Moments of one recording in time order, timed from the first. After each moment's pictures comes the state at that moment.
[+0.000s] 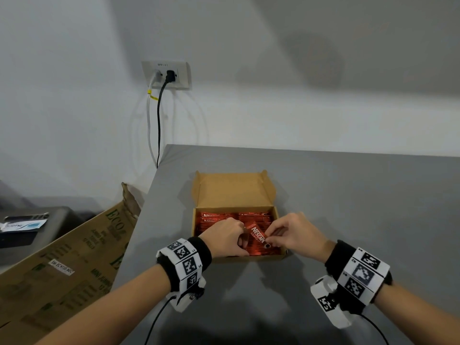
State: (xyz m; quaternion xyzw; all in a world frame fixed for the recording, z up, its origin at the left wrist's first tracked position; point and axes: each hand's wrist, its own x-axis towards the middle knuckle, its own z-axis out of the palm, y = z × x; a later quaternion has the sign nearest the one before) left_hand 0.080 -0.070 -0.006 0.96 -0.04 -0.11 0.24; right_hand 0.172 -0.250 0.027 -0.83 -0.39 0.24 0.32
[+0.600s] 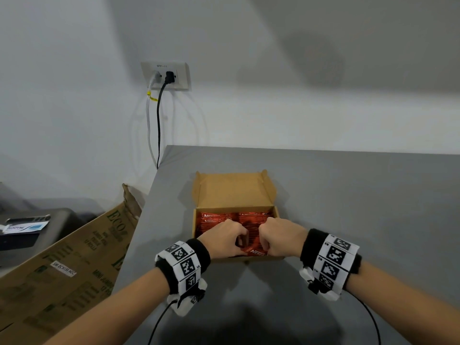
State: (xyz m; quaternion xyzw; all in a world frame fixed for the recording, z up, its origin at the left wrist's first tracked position) left_hand 0.077 -0.068 -0.005 0.96 -0.04 -0.11 0.27; right_hand 0.161 -0.216 0.033 -0.82 -0.52 0.23 -0.06
